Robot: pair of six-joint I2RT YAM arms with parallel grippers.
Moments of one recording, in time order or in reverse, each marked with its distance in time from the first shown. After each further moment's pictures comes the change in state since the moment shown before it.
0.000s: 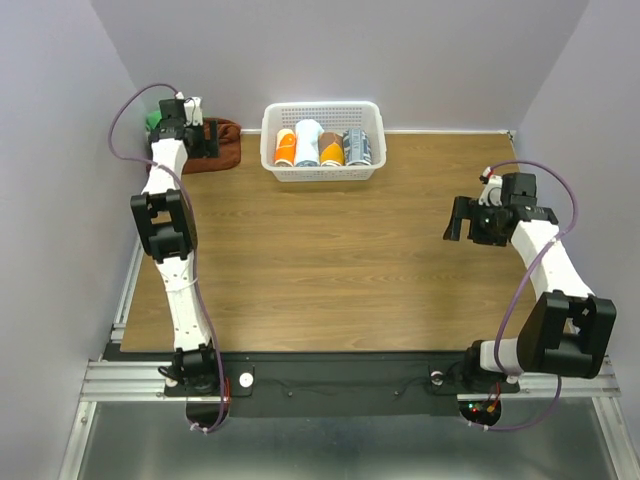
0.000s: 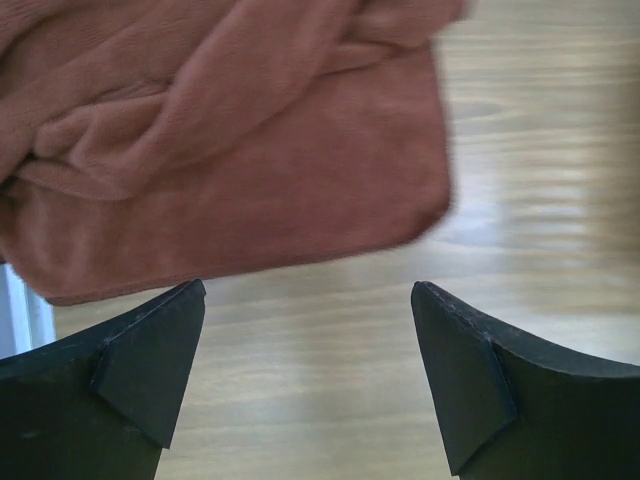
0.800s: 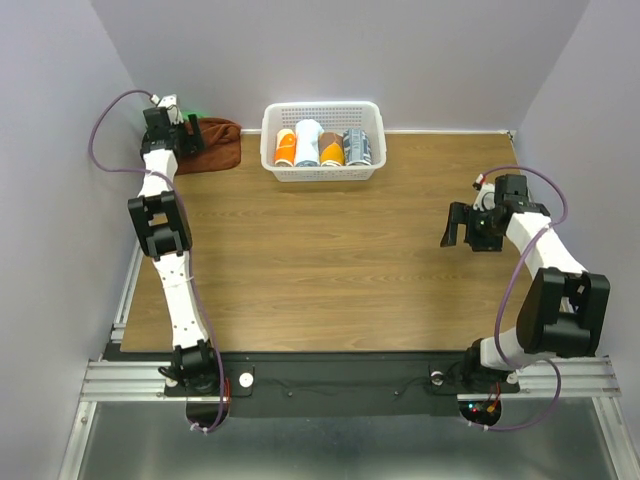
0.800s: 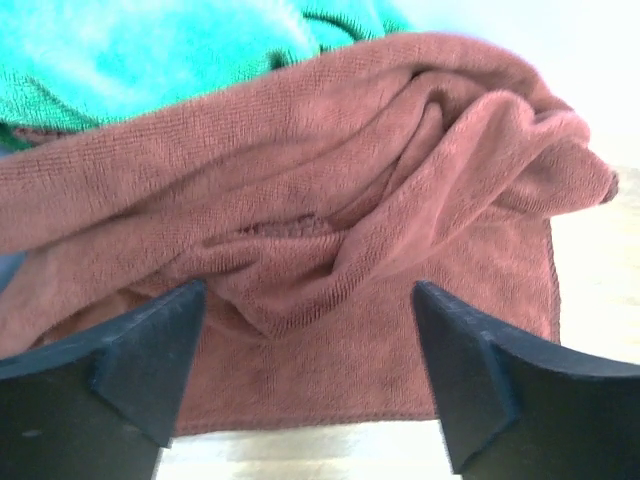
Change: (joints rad) left arm 0.101 0.197 0.098 0.311 0.018 -0.158; right arm 0.000 0.114 0.004 -0.014 -0.005 -0.014
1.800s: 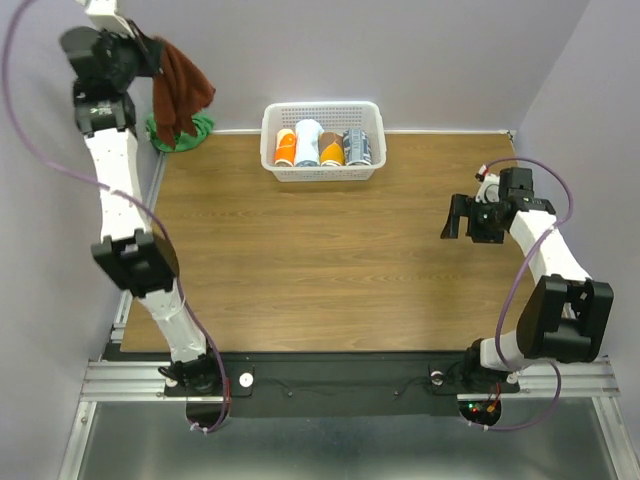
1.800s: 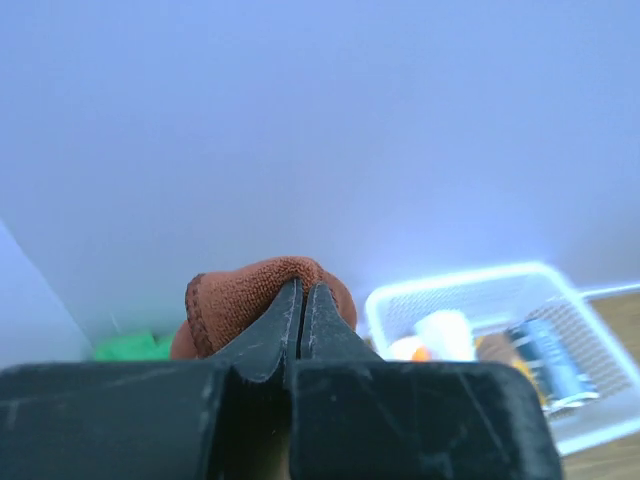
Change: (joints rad) left arm 0.007 -0.579 -0.039 0.025 0.287 -0.103; right arm 0.000 -0.020 0.049 -0.024 -0.032 -0.011
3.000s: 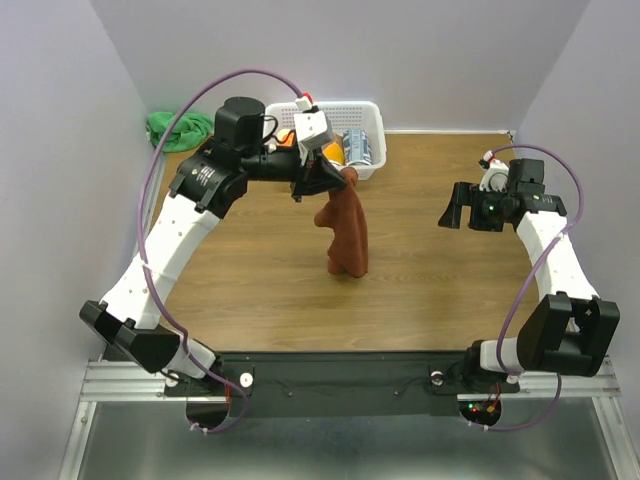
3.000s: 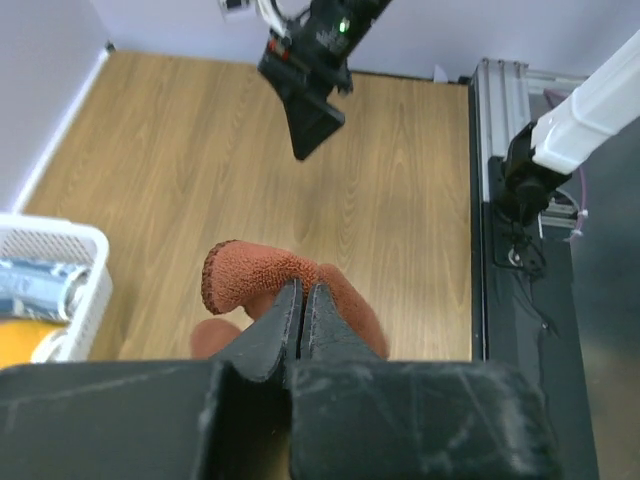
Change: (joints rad) left arm -0.799 -0.587 -0.555 -0.404 0.373 0.430; right arm 0.000 -0.082 0.077 -0.028 -0.141 -0.005
